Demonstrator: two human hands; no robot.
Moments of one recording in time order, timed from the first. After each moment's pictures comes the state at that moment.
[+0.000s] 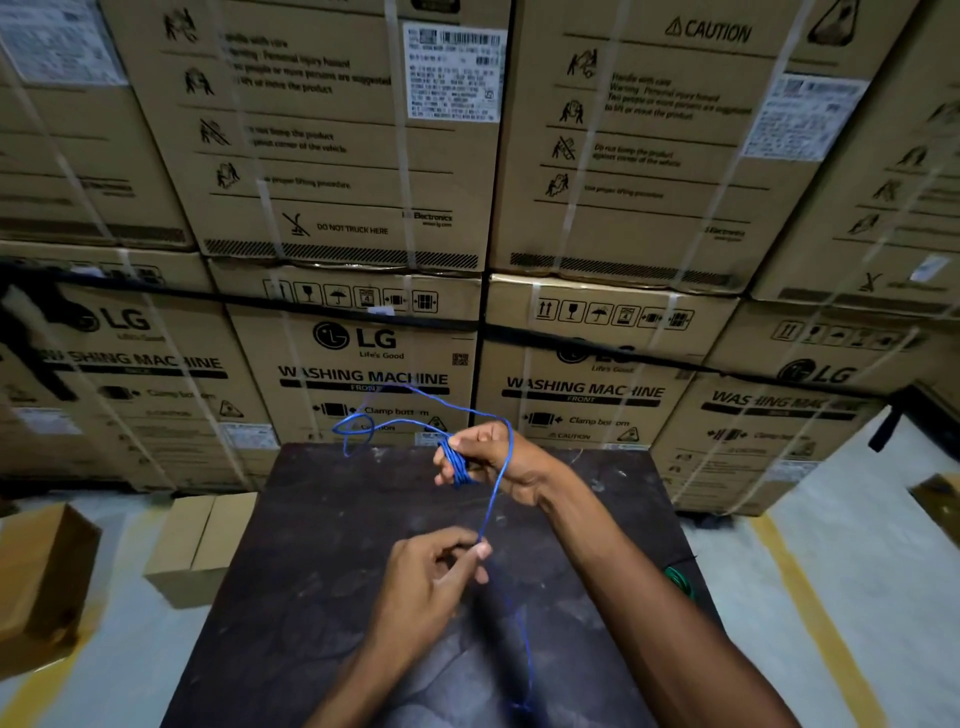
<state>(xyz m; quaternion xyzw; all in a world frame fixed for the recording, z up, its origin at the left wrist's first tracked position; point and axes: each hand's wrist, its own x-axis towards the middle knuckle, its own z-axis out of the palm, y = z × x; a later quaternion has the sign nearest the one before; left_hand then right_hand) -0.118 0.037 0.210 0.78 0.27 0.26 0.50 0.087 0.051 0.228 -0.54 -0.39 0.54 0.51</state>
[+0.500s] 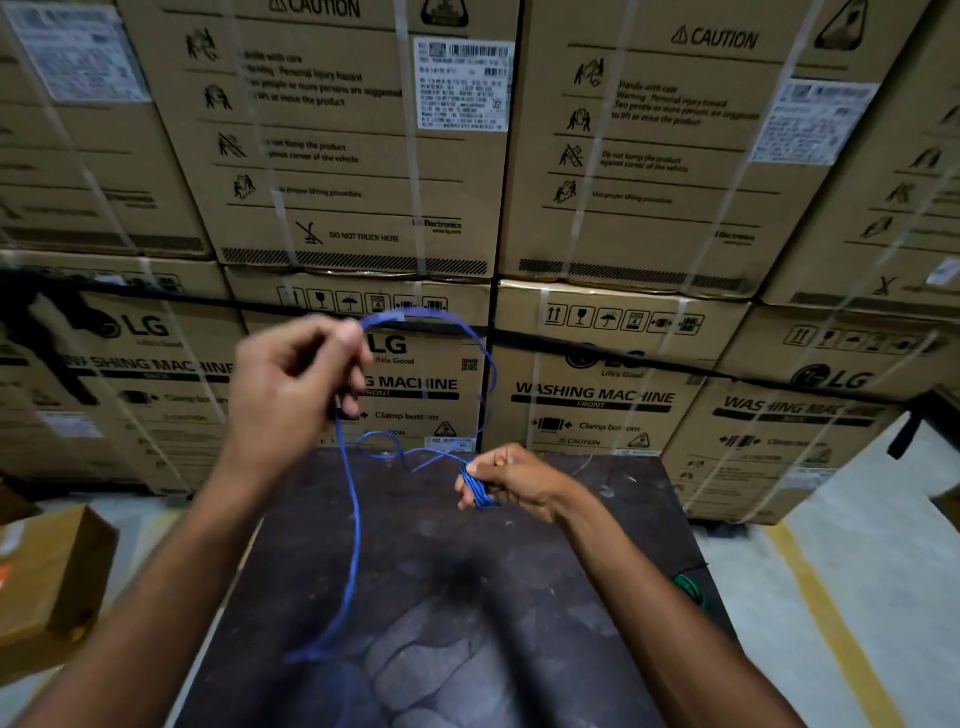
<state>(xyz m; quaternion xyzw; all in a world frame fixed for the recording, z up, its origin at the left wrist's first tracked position) -0.150 0.128 0.394 0.73 0.21 0.45 0.48 0.095 0.040 0.206 -0.61 -0.38 0.53 0.46</state>
